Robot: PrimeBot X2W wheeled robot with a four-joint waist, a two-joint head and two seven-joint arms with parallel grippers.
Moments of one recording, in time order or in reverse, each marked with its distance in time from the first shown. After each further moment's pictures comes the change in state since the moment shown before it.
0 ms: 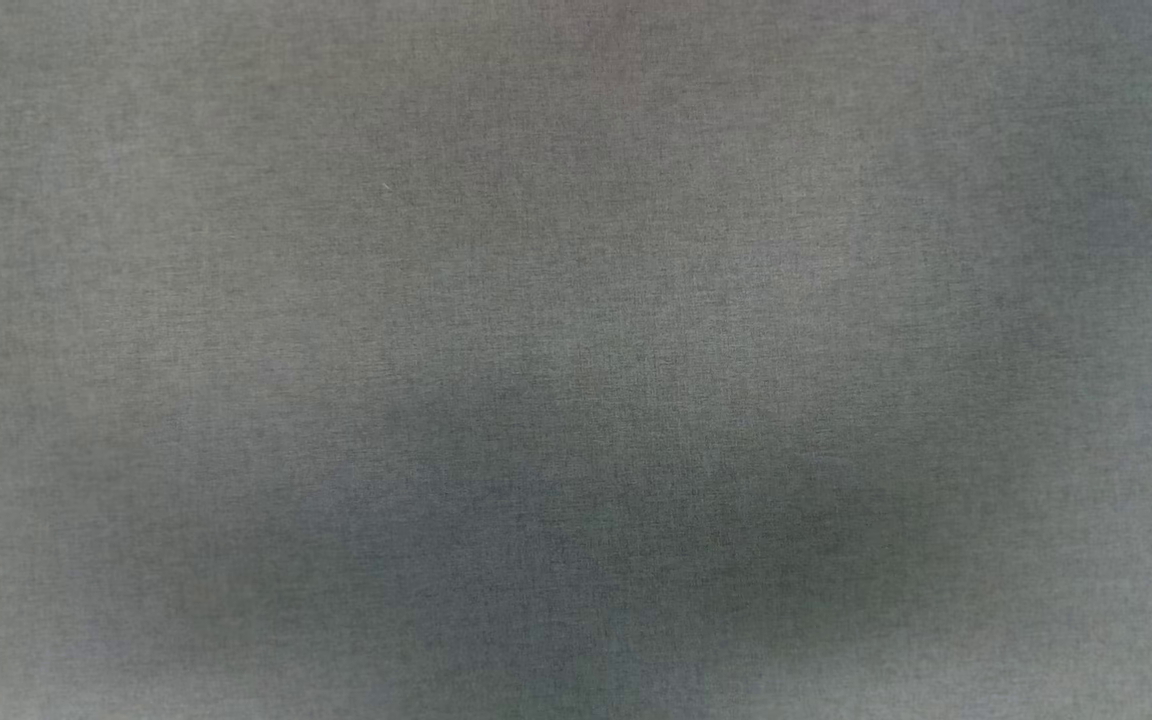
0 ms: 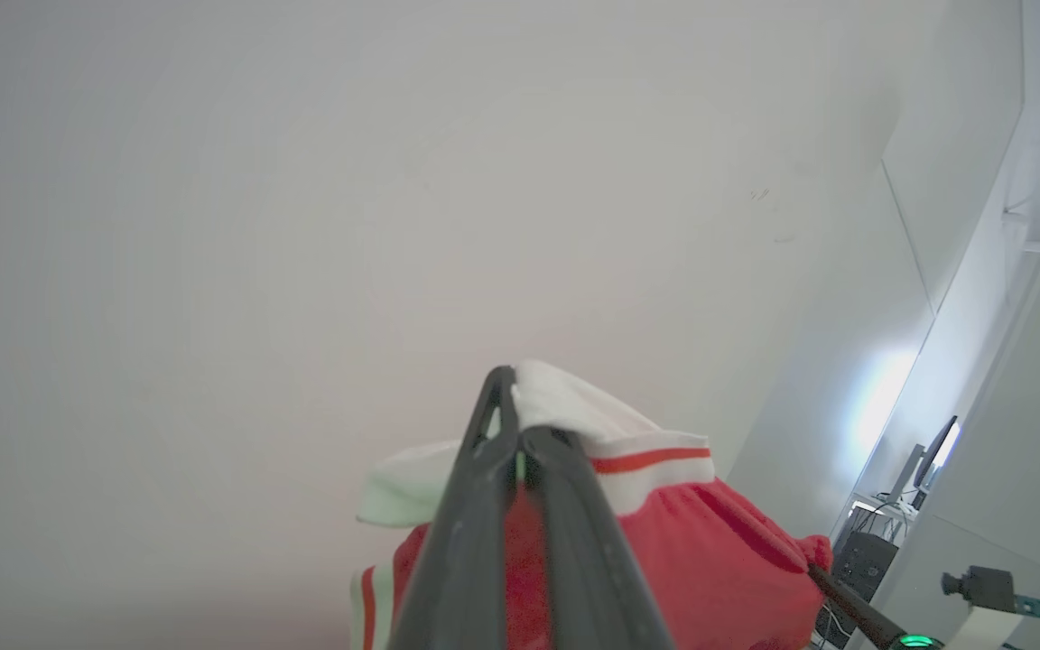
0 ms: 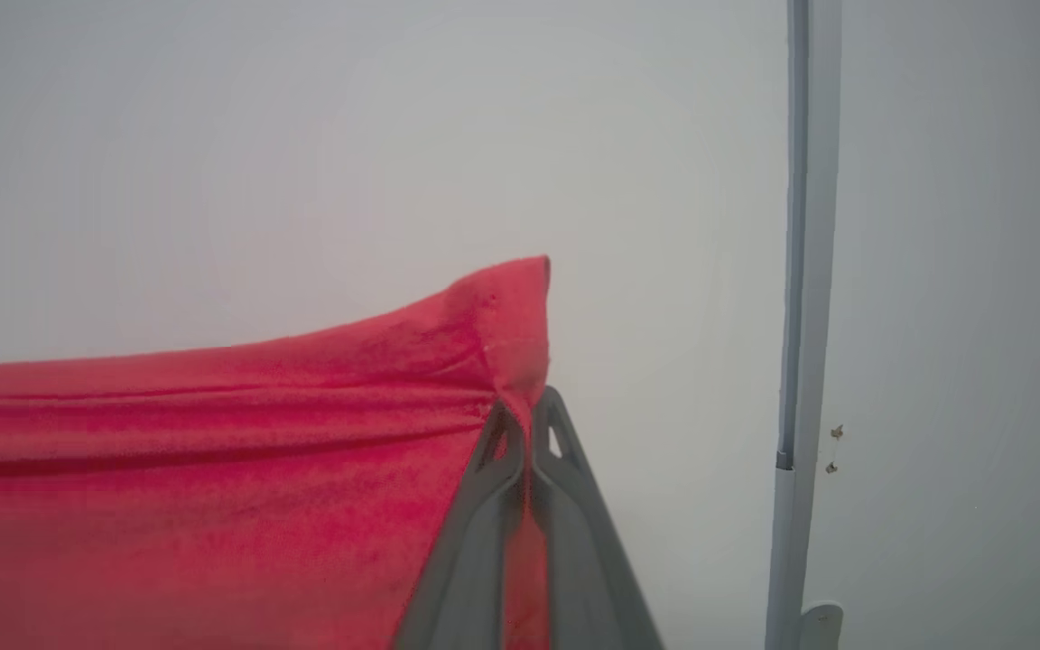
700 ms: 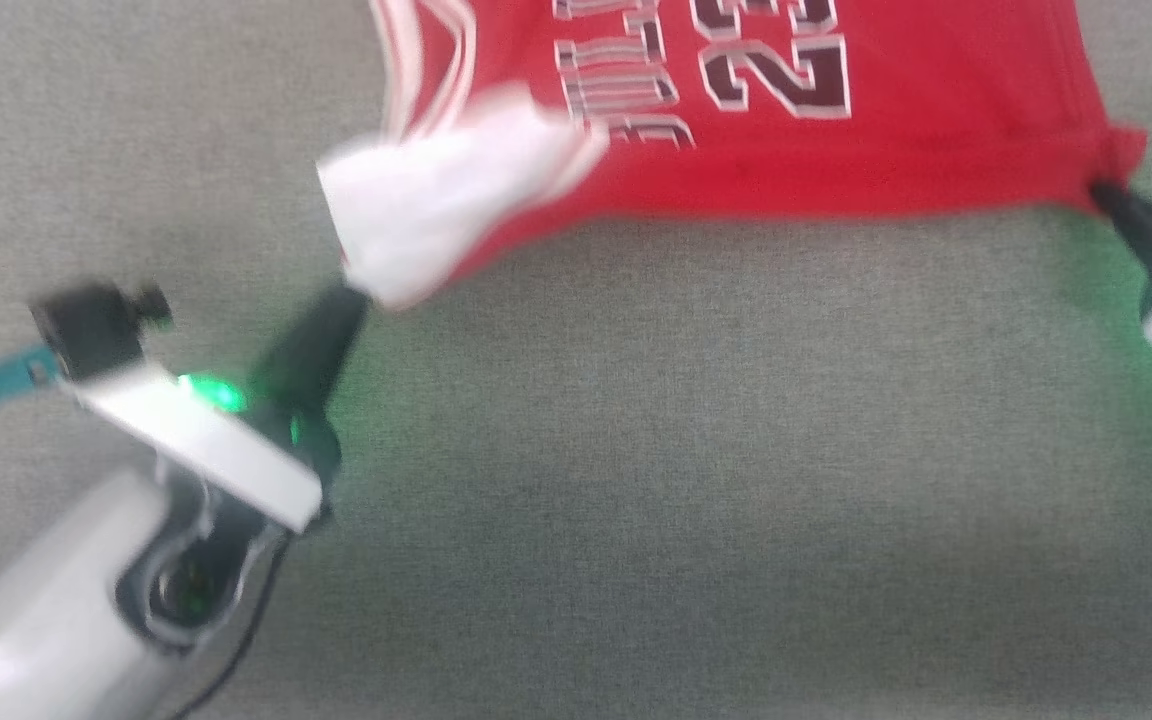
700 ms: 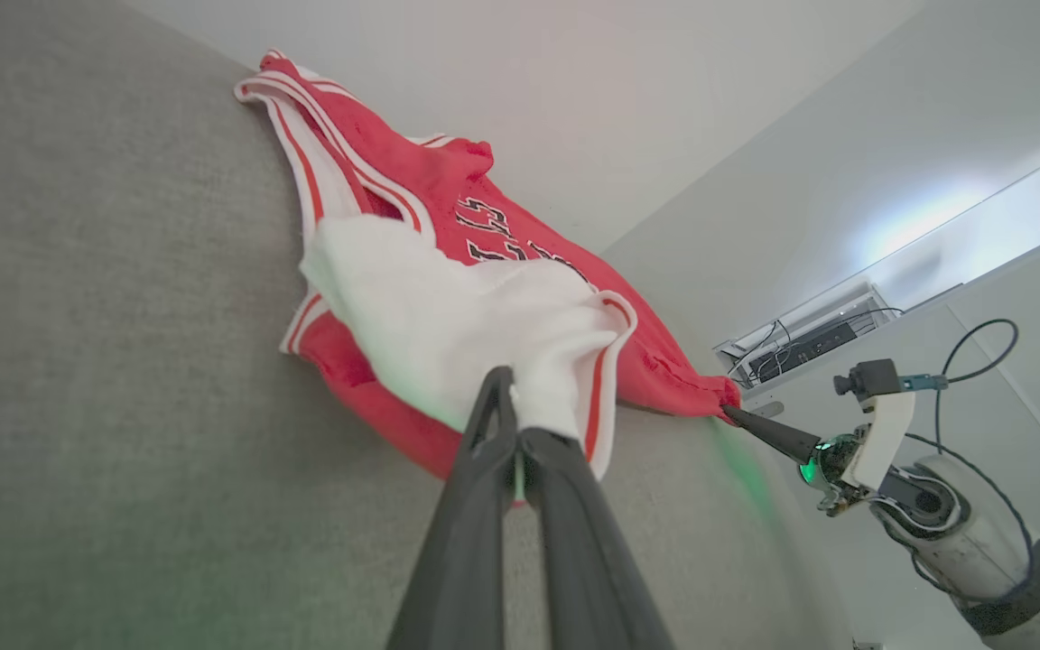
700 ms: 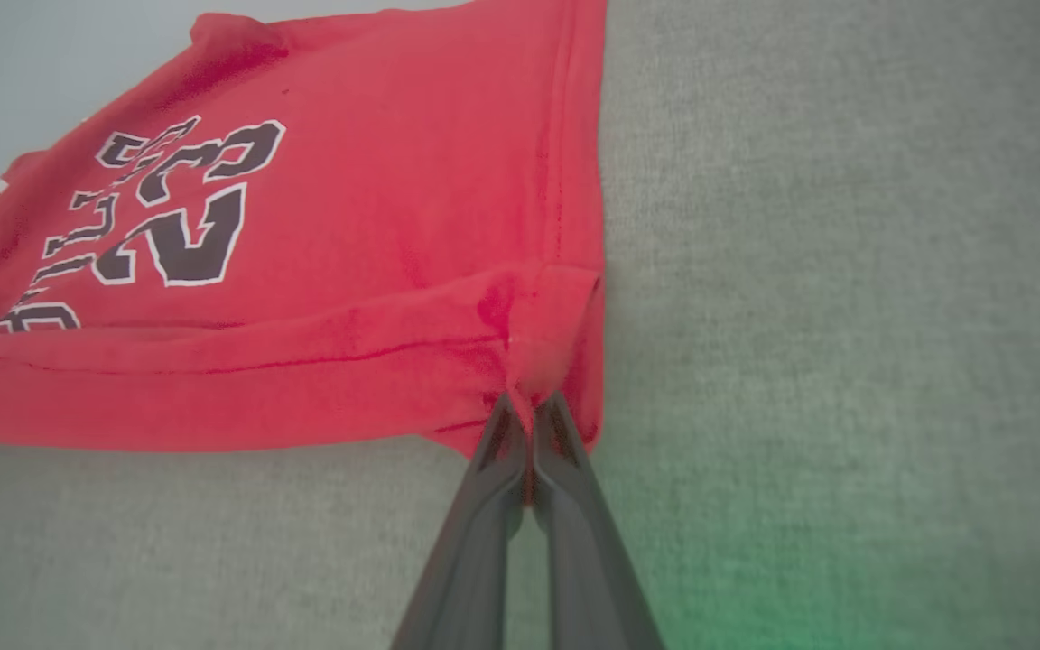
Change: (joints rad) left arm 1.037 0.049 -0.063 -0.444 0.045 0.002 -0.045; right arm 0.920 -0.147 0.206 -0.432 0.391 -0.006 0.356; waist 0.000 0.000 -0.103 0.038
